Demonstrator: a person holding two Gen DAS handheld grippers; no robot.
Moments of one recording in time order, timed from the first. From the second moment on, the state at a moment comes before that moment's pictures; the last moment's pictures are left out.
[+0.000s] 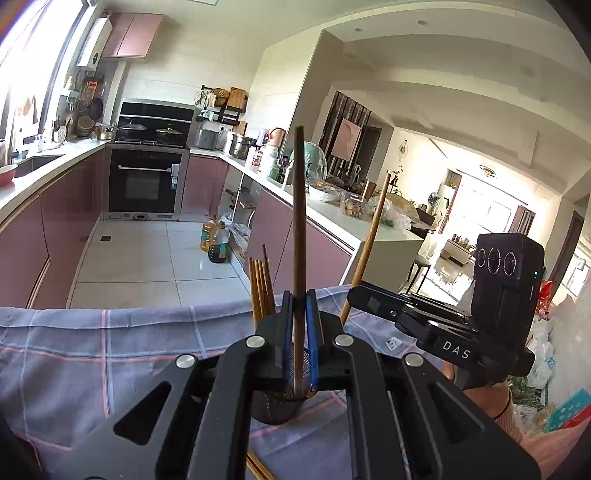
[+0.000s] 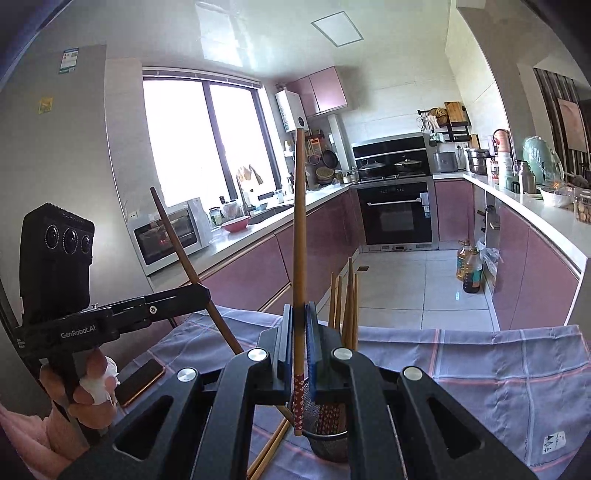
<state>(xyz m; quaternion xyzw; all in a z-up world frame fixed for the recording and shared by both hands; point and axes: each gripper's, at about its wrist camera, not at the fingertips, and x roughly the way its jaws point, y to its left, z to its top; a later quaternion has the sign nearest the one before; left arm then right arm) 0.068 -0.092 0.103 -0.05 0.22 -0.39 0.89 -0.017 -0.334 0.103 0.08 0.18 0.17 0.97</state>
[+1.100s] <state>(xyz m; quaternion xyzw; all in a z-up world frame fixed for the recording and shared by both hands) 0.101 -0.155 0.040 0.05 0.32 -0.37 0.87 0.035 -0.316 0.037 0.05 0.30 0.14 0.94</state>
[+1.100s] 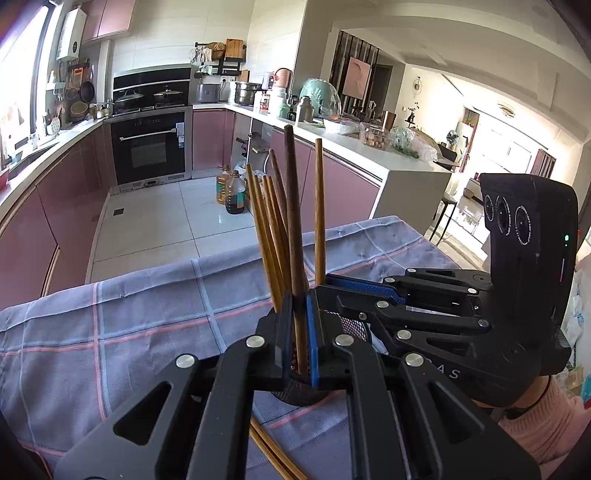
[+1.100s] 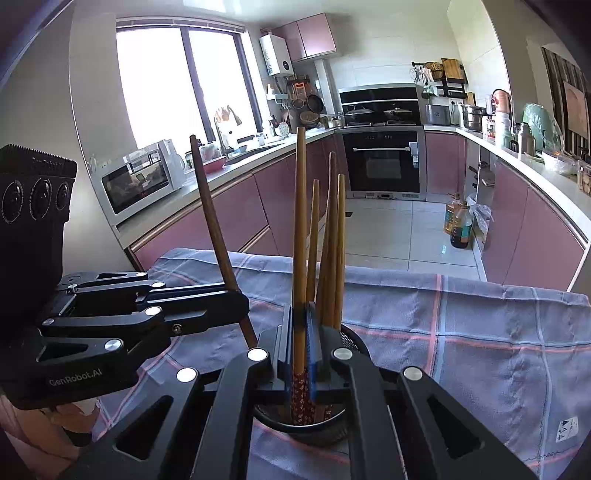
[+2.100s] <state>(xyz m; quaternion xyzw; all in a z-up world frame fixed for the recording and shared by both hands) 0.064 -0.091 0.006 0.03 0.29 -0.34 0.90 -0.021 -0.303 0.031 0.06 0.28 0.21 0.93</state>
